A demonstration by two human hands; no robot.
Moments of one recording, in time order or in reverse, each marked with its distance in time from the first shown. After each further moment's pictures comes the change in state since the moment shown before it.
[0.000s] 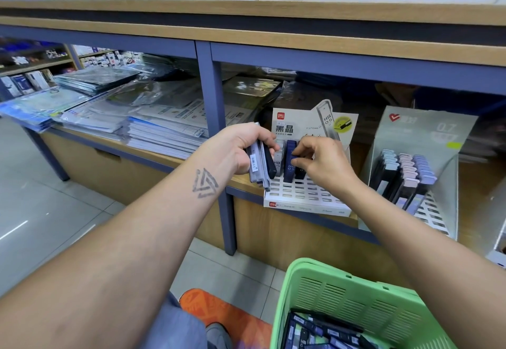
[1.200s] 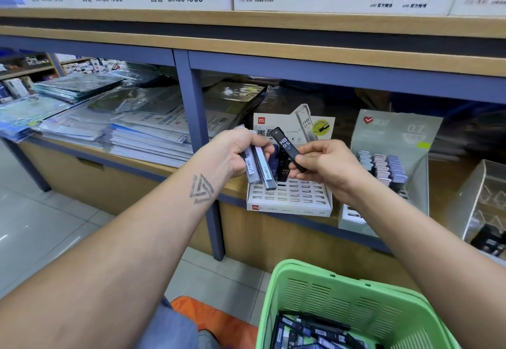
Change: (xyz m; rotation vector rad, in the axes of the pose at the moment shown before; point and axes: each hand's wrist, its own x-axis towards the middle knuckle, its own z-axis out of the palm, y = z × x) left_hand 0.008 -0.005 0.027 -0.055 -0.017 0.052; right_hand -0.022 -0.009 -0.050 0.826 -0.121 0.485
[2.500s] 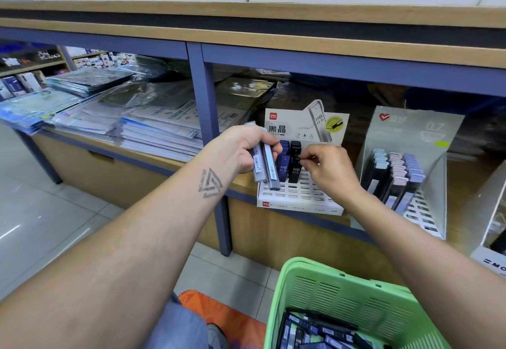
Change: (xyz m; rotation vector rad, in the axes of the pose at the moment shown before) left_hand -0.002 0.002 -0.008 0.095 -0.017 -0.027; right_hand 0.031 0.042 0.008 -0.885 0.207 -0.518
